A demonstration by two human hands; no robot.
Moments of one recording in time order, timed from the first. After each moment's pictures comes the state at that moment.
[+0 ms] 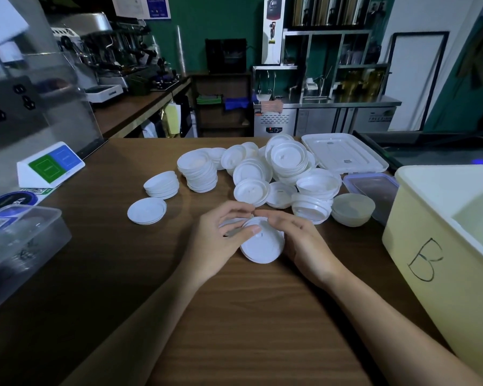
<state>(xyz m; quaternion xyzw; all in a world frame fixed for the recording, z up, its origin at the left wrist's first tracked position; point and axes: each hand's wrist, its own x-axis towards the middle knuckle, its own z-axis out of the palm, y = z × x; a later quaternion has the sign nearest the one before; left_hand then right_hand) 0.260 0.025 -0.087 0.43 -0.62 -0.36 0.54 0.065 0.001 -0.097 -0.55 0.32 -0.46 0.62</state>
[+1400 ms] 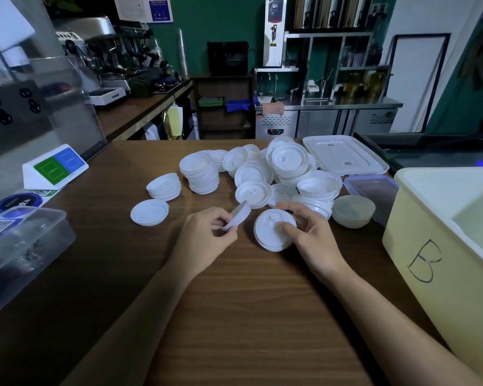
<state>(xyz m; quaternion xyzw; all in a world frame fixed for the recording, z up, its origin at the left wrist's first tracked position) 0.287 0.015 -0.090 0.54 -0.70 -0.13 0.45 0.054 -0.009 -0.104 -0.58 0.42 -0.52 0.47</state>
